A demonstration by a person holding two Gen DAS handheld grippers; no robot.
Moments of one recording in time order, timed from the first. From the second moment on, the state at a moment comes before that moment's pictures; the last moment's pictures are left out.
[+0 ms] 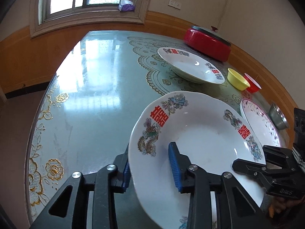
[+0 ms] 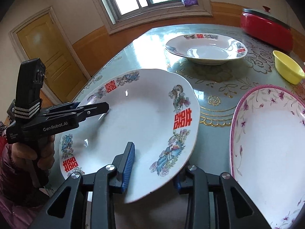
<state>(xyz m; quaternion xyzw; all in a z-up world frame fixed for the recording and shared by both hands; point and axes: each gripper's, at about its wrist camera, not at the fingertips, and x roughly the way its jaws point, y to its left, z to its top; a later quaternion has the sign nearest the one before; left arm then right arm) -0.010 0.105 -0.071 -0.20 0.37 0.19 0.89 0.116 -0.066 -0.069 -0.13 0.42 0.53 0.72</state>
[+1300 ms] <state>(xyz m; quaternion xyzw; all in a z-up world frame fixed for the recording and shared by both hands) 0.082 0.006 0.021 -0.14 0.28 0.07 0.95 0.198 -0.178 0.012 -0.03 0.37 0.45 0.81</state>
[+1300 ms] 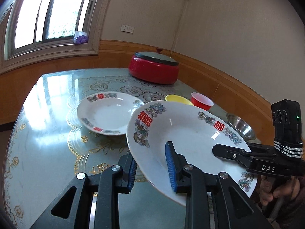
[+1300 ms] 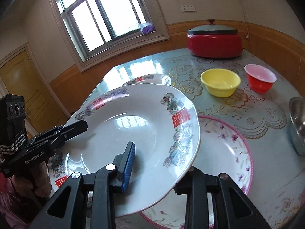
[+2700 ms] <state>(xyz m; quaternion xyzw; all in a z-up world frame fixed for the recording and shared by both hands) 0.136 -0.049 -0.050 -0.14 0.37 0.03 0.92 0.235 -0.241 -0.054 -0.02 0.47 0.36 0.81</state>
